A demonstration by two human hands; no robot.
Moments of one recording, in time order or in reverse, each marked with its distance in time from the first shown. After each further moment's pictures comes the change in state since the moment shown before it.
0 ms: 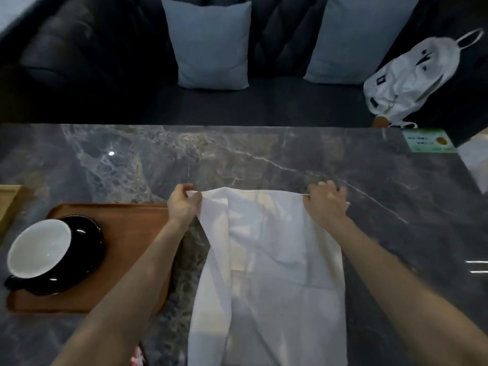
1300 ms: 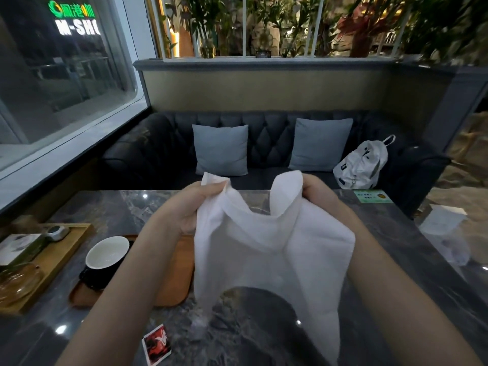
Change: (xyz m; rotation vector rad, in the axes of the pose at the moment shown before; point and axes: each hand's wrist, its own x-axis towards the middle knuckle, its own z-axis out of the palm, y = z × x) left_hand -0.226 0.109 -0.145 -0.652 -0.667 0.193; right_hand -0.223 -0.022 -0.205 1.766 -0.394 -0.324
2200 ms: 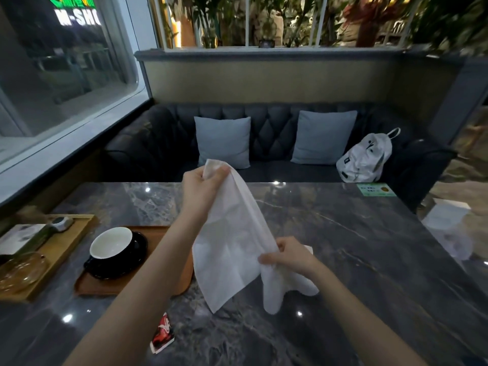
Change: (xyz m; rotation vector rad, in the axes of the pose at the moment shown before) left_hand 0.008 -0.020 0.016 0.399 0.560 0.498; right_hand 0.004 0.137 -0.028 -0.767 0.066 0.100
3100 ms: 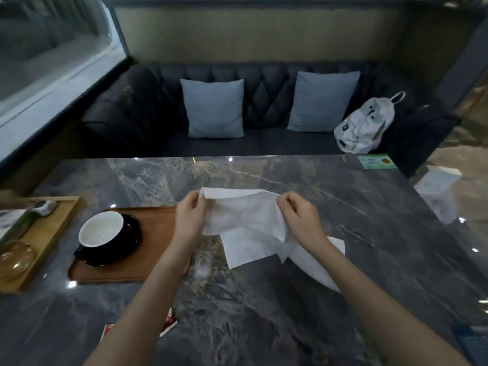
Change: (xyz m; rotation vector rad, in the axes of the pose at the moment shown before) left_hand -0.005 -0.094 -0.011 0.061 -0.096 -0.226; right_hand 0.012 -0.029 -0.010 -0.006 0.447 -0.228
